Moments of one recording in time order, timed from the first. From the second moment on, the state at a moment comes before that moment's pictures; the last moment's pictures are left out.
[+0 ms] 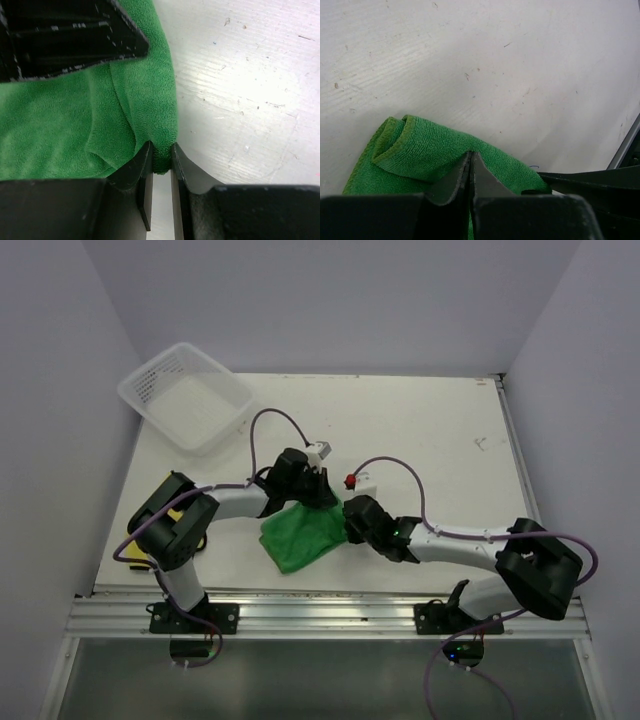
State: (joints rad) left arm -0.66 1.77 0.85 0.27 0.33 -0.49; right arm 0.96 1.39 0.61 -0.03 0.37 0.58
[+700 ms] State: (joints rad) left arm -0.63 1.63 0.86 0.19 0.29 -0.50; right arm 1.24 1.62 0.83 -0.24 0.79 0.50
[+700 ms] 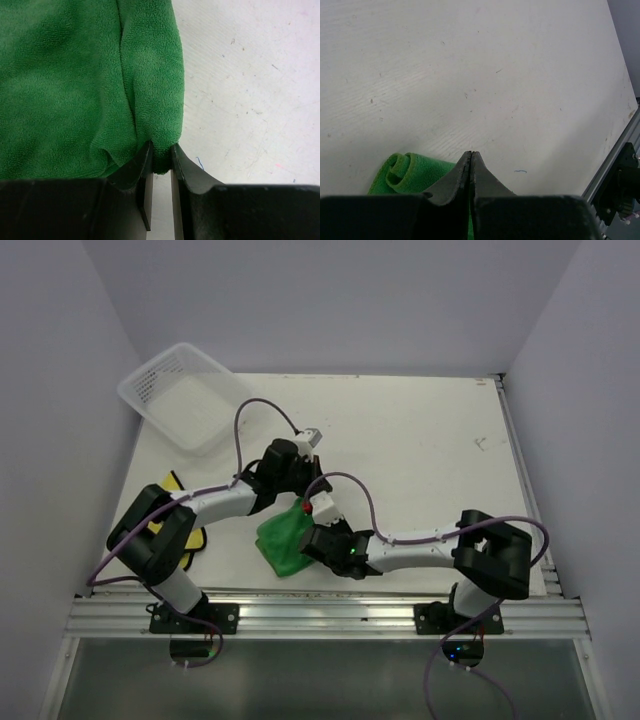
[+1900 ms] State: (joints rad) left arm -0.62 1.56 0.57 0.37 0.32 -0.59; right arm 1.44 2.02 1.21 -0.63 1.04 0.35
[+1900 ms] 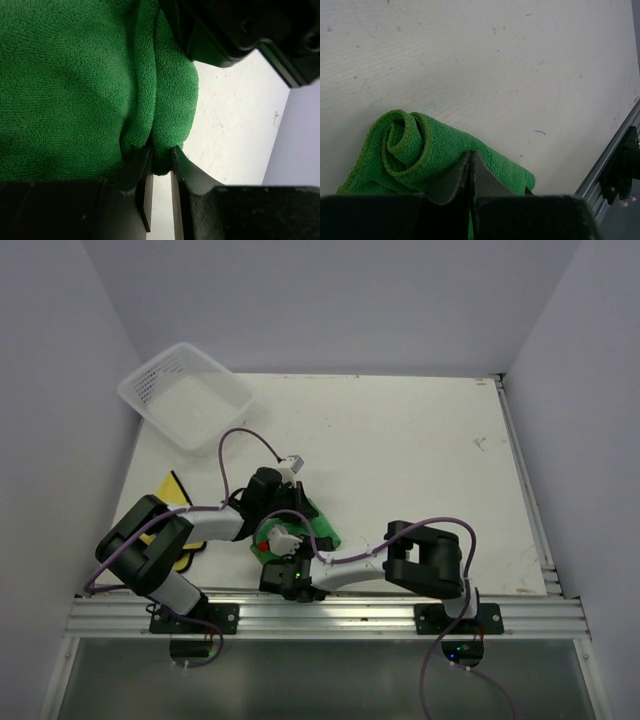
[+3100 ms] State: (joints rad) left arm -0.64 1.55 0.50 0.47 0.23 -0.59; right arm 0.95 1.31 0.66 -0.04 0.18 0.70
